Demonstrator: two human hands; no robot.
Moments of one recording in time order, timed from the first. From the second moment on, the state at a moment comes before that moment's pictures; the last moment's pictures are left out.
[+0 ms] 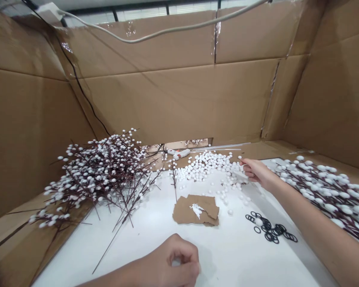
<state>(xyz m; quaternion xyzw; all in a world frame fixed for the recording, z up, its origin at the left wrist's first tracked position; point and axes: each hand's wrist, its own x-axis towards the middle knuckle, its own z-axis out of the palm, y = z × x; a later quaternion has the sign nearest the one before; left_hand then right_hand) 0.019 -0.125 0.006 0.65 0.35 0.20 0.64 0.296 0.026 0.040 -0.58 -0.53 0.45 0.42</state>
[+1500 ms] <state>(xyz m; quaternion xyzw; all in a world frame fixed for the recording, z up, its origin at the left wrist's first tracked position) 0.021 -0.124 -0.003 0.65 0.39 0.19 0.63 0.278 0.002 0.030 -0.38 -0.39 0.63 0.56</state>
